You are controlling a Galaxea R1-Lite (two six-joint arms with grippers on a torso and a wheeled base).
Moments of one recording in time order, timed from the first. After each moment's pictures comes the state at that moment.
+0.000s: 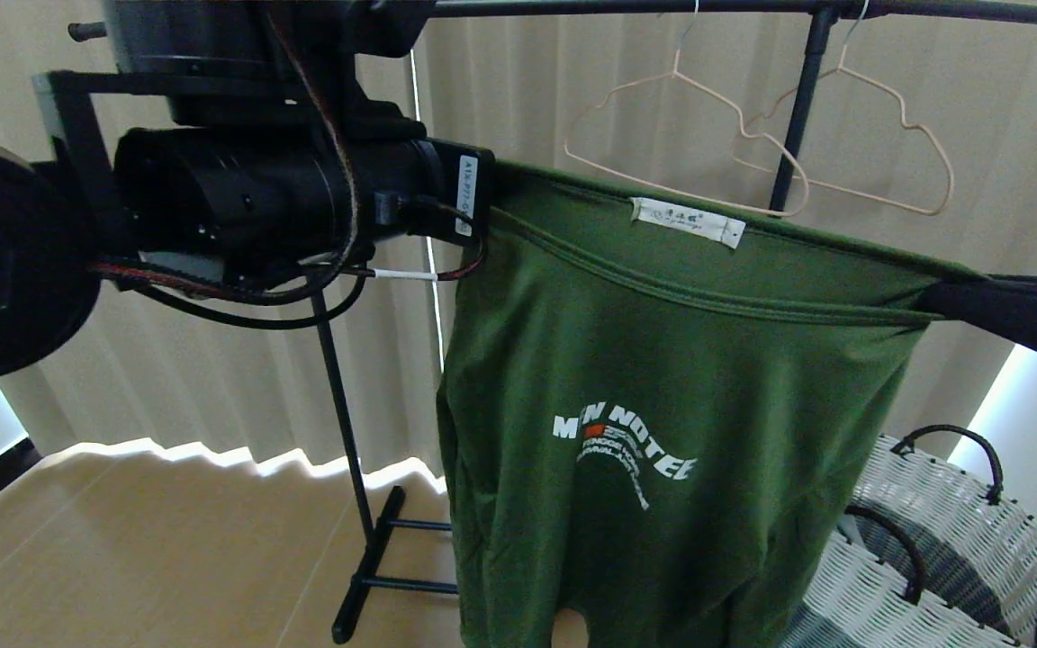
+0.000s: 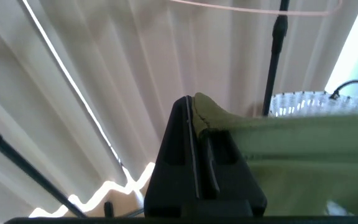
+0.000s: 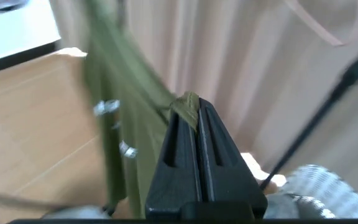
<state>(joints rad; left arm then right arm) -0.69 1.69 -1.45 -0.15 0.26 0.11 0.50 1.09 -0.90 -0.04 0.09 0.00</state>
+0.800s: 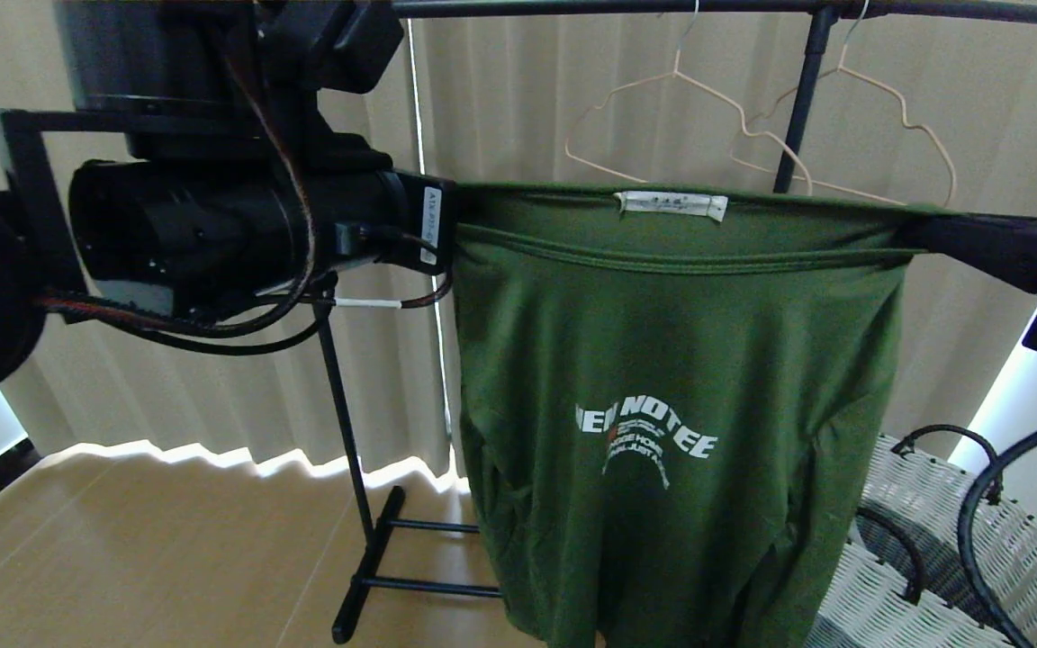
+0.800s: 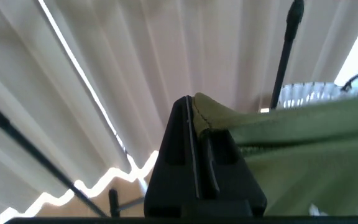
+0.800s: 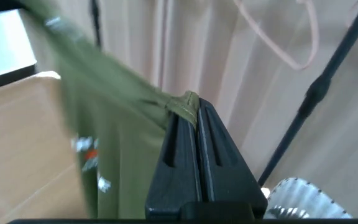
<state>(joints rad) -0.65 1.62 -1.34 -0.14 0.25 0.10 0.38 1.19 -0.93 -0.22 0.08 -0.01</state>
